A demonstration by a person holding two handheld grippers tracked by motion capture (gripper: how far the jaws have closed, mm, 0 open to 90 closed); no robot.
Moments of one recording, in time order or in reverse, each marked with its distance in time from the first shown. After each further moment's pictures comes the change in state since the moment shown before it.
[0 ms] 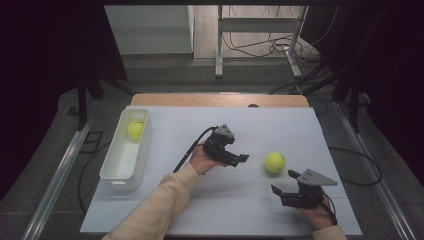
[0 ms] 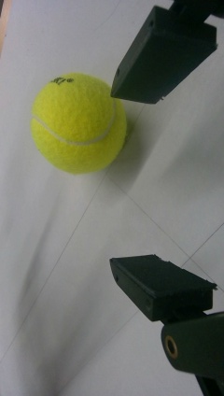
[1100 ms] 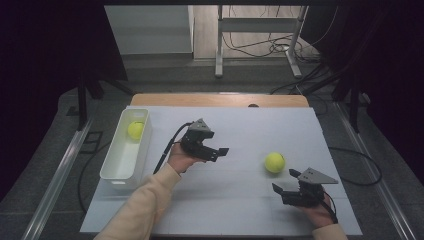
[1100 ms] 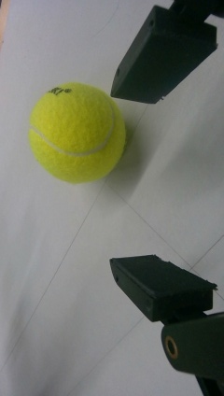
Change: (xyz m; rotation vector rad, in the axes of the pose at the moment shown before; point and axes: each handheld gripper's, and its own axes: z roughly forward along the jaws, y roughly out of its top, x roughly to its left) left arm 0.017 -0.017 -0.058 -0.061 0.066 -0.045; right arm -0.005 0.000 0.001 0.004 -0.011 0.009
